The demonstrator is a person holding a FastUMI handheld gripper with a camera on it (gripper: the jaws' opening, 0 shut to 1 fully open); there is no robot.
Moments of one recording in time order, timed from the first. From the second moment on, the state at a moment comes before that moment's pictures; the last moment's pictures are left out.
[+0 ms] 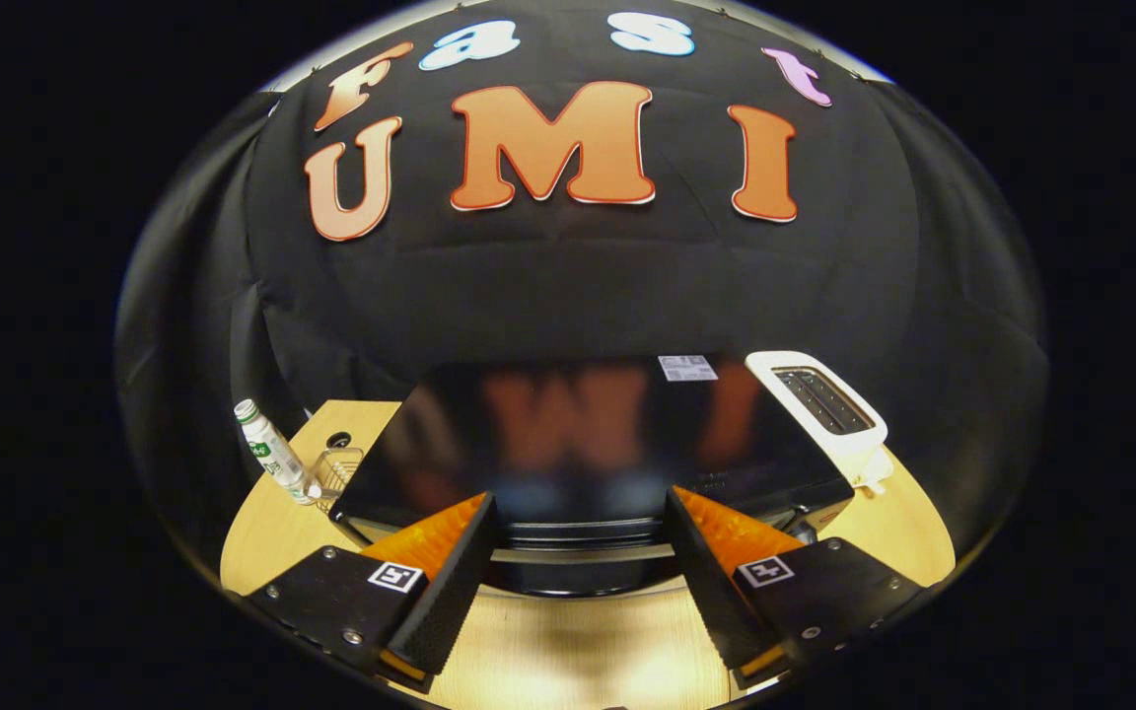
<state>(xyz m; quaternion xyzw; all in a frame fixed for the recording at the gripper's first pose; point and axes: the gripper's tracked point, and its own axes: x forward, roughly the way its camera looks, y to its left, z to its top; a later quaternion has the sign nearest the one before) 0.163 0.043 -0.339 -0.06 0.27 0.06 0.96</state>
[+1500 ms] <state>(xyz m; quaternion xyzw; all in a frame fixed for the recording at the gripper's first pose) -0.021 0.007 -0.441 0.01 0.39 0.03 0.92</state>
